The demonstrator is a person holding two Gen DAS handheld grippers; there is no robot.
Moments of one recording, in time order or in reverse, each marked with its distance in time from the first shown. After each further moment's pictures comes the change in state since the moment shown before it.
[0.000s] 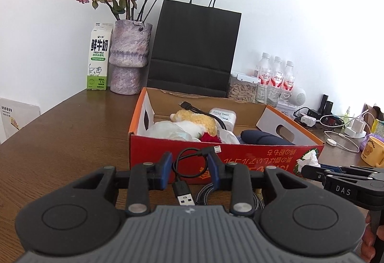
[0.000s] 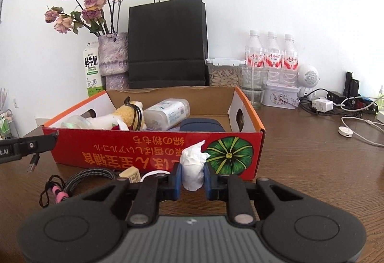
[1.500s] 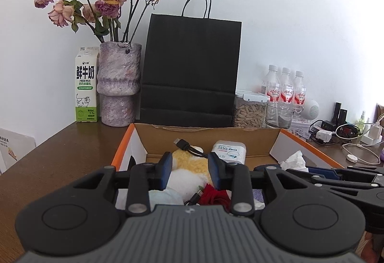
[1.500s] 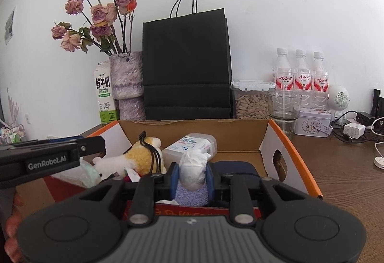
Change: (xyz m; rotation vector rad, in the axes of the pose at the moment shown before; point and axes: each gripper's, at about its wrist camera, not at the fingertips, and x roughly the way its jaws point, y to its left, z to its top) left arm 0.077 -0.018 0.036 0.070 -0.082 0.037; right arm 0.065 0.017 0.043 0.010 -0.068 0.083
